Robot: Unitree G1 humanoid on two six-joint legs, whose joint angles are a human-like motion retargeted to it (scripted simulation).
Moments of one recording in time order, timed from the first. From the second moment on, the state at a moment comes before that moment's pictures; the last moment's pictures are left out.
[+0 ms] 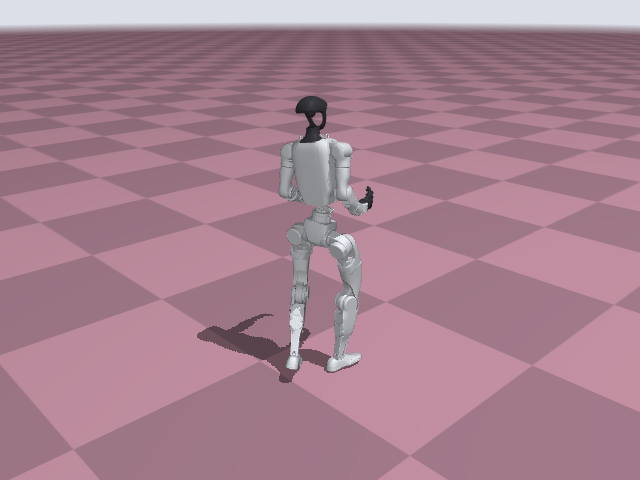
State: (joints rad) left arm 0.22 0.19 0.08 0.16 0.08 -0.63 -0.18; right arm 0.14 0.01 0.21 0.57 0.22 -0.71 0.20; waist -0.08 -0.23 -0.09; left_leg -0.04 0.02 0.49 0.53 -0.21 0.15; right_leg -0.28 -0.16 -0.29 0.34 -0.17 -0.12
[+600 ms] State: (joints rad) left arm 0.11 0.16 -0.03 0.25 0.05 -0.58 -0.31; right arm 0.35 -0.01 0.13 0.60 0.18 -0.71 0.23; waist -0.03 -0.06 -0.09; left_leg 0.00 0.00 0.39 0.10 -0.16 0.05; right_leg -0.24 0.02 -0.33 0.29 -0.09 -0.06
